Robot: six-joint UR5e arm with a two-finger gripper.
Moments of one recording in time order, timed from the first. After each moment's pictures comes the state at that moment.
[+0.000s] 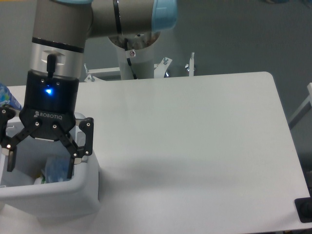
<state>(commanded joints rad) 2.22 -1.91 -1.20 -0.75 1.25 -0.06</state>
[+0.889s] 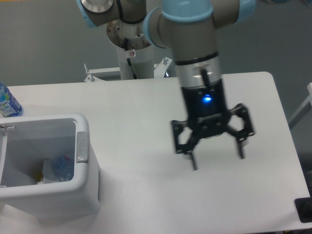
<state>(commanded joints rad) 2.53 -1.86 -1.36 -0.87 1.60 0.62</state>
